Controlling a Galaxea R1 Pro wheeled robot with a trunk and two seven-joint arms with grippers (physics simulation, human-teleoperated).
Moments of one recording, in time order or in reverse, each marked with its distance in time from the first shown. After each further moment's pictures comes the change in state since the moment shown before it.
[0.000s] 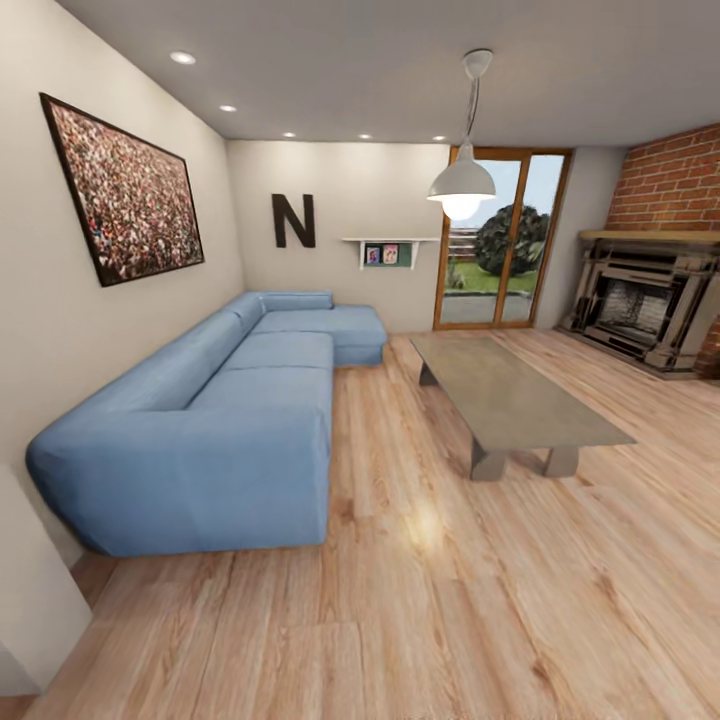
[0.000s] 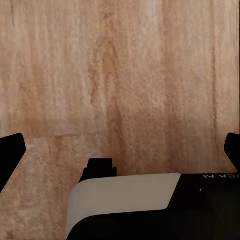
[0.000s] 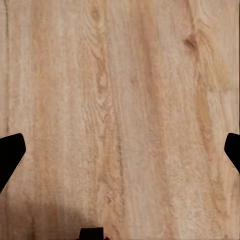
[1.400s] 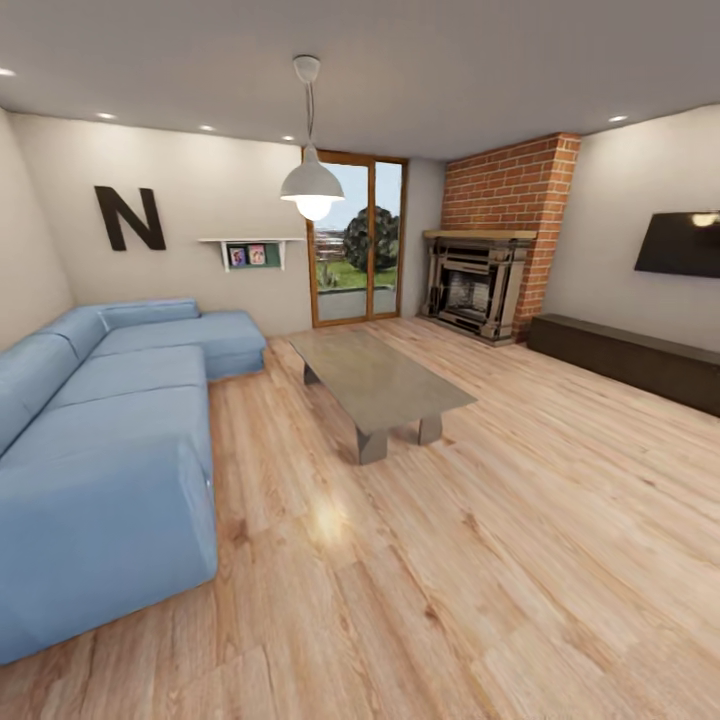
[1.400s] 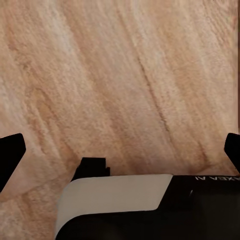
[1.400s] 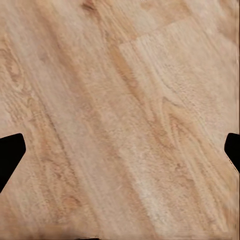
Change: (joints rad) left arm -0.001 -0.012 0.031 0.001 0.001 0.000 0.000; right arm -0.016 -0.009 -0.005 0.009 0.001 -0.022 0.000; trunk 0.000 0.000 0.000
